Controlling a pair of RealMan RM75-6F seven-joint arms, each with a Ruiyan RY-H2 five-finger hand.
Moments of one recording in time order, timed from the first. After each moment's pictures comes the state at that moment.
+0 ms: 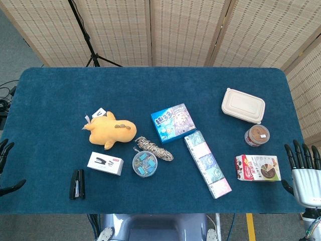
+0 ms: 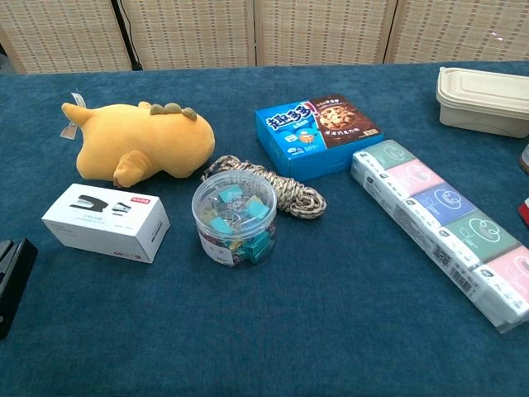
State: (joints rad) left arm -0.08 -1.09 0.08 -1.53 1.52 1.64 -0.18; right arm 0.02 -1.10 0.08 -1.69 -1.54 1.60 -0.45
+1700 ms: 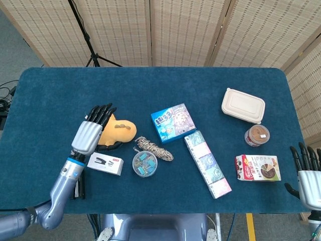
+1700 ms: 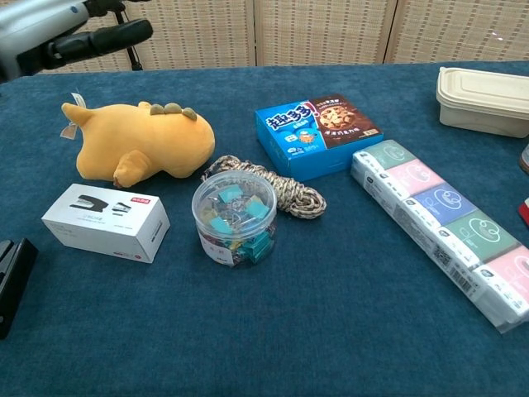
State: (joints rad) left arm -0.58 -1.50 -0.29 -1.64 1.31 1.14 0.29; right arm 0.01 -1.04 0.08 -1.74 -1.49 1.56 -0.38
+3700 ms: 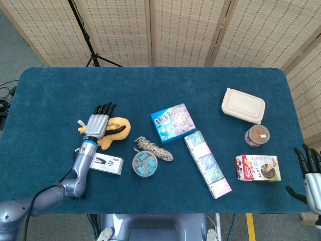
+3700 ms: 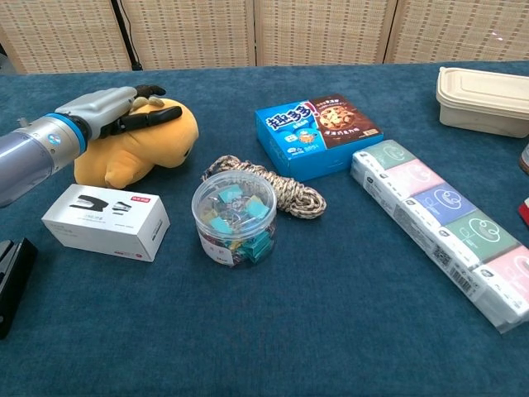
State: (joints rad) left arm -0.80 -1.83 -0.26 -0.89 1.06 0.90 0.12; right arm -0.01 -0.96 0.06 -1.79 -1.52 1.57 -0.21
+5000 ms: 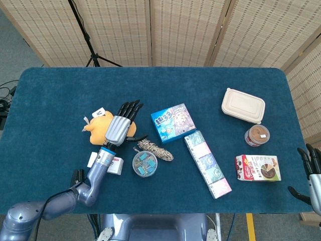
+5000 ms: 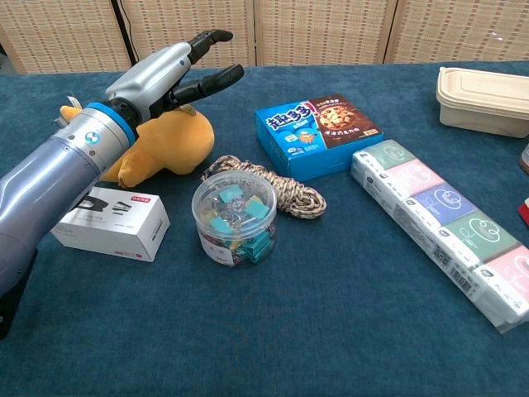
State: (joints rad) left arm -0.82 -1.96 -0.26 -0.87 1.39 1.18 -0.18; right arm -0.02 -0.93 0.06 -1.80 -1.54 1.59 -0.15
